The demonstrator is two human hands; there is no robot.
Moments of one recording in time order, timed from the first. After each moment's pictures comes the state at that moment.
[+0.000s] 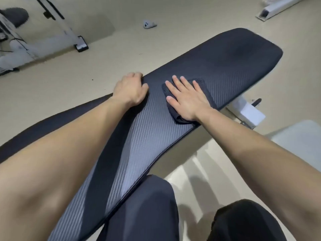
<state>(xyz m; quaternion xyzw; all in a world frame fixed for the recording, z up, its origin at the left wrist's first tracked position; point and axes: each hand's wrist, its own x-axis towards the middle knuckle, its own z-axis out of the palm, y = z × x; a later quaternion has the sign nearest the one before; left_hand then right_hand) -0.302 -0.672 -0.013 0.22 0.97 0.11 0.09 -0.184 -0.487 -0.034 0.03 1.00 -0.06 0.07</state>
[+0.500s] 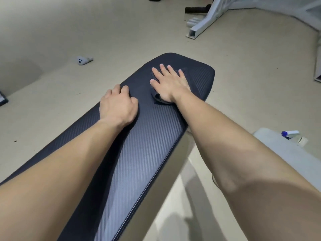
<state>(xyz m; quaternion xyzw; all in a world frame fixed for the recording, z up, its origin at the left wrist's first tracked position) -0.341 -0.435 -0.045 0.32 0.94 0.10 0.00 -0.285 -0.248 -0.047 0.25 0.97 -0.08 0.02</state>
